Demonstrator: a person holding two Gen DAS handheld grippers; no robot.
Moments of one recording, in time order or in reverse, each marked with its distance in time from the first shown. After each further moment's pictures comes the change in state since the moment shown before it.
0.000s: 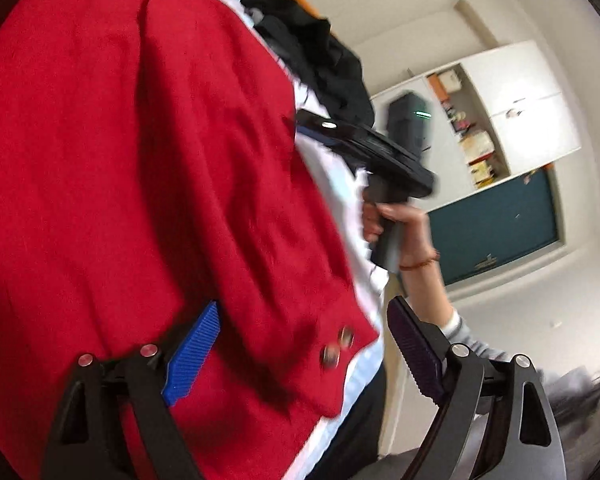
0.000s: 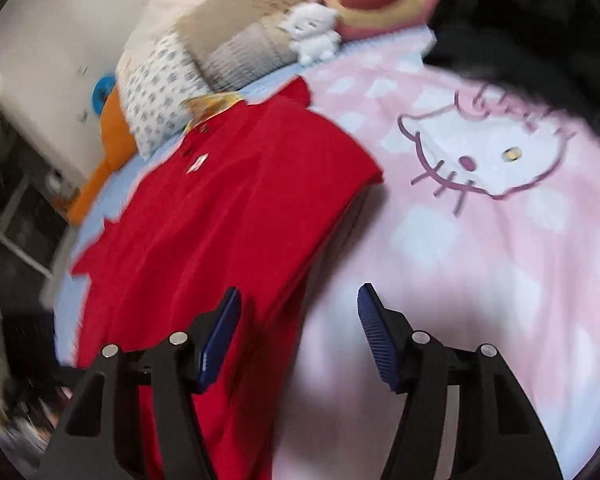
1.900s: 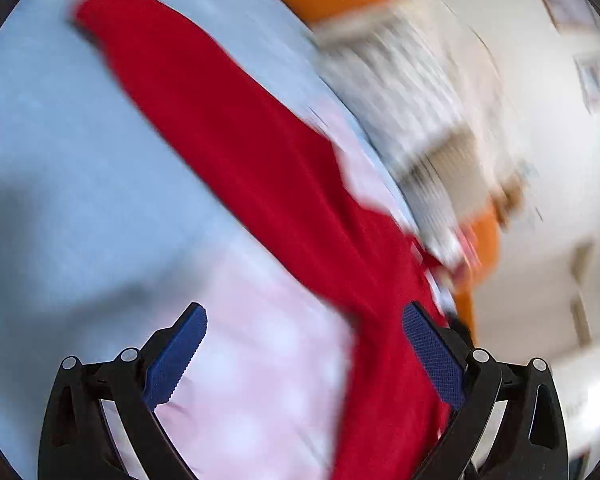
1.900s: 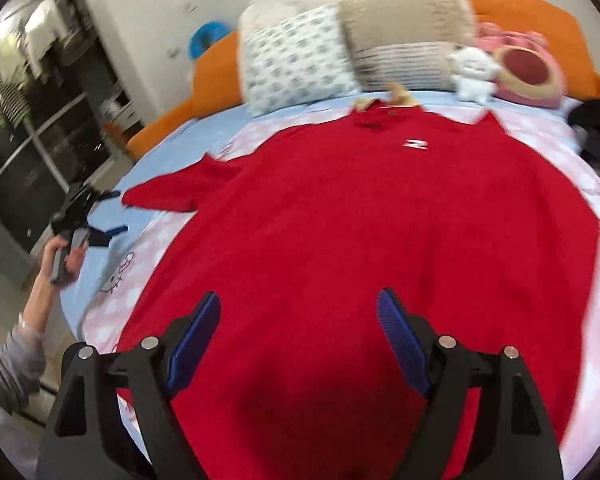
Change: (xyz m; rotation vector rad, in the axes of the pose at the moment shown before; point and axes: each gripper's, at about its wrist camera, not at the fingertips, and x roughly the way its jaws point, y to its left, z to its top) left arm -0.485 0.229 -0.162 -0.694 -0.895 0.438; right arm 0.065 0.259 -0.014 -0.234 0.012 0.119
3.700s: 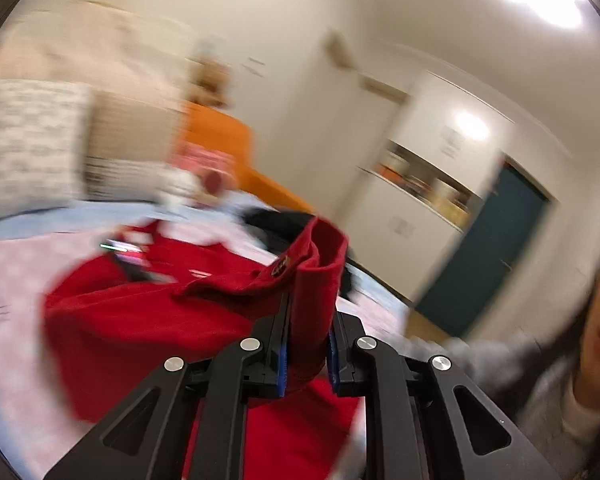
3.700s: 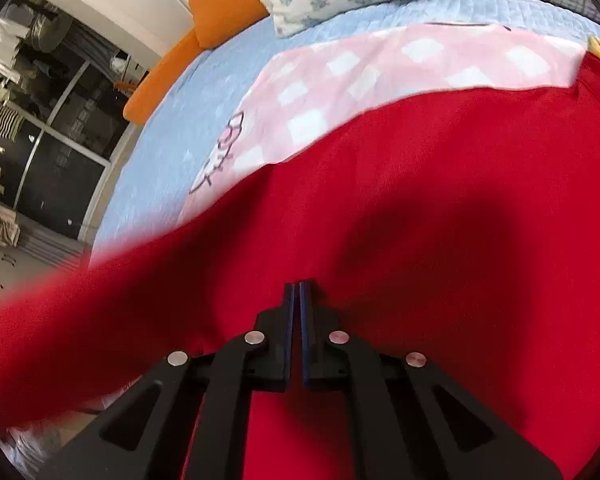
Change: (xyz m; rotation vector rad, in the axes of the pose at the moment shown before) left arm -0.074 -0.310 -0.103 1.011 0.345 -0.751; right arm 0.384 0.018 0.213 0.109 0.365 0.274
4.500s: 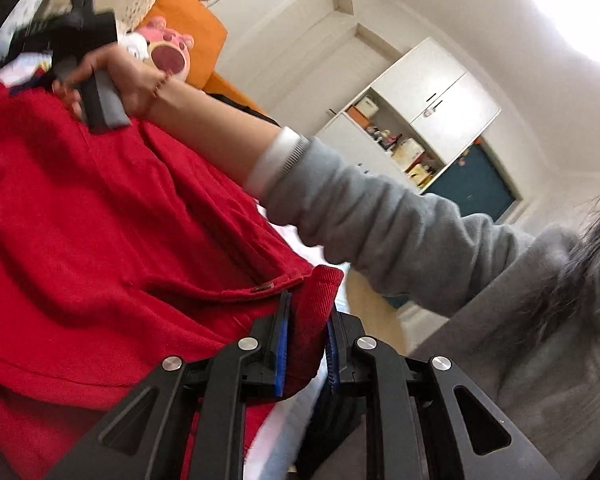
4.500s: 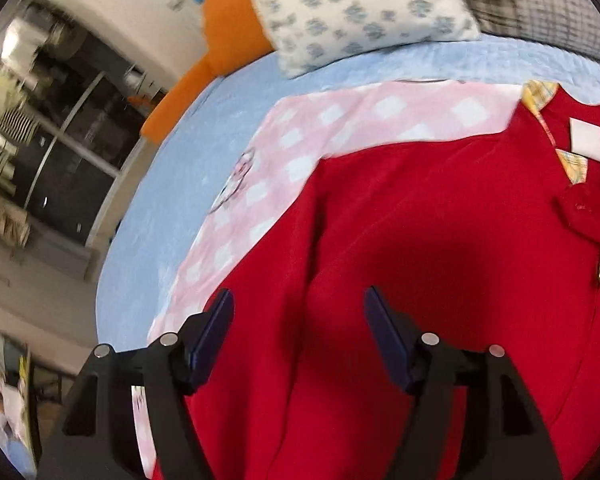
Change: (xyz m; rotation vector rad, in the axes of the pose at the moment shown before) left arm 0.161 0.003 -0.168 -0.191 0.165 -0.143; right arm -0.085 -0.003 -0.031 -0.073 -0.020 0.014
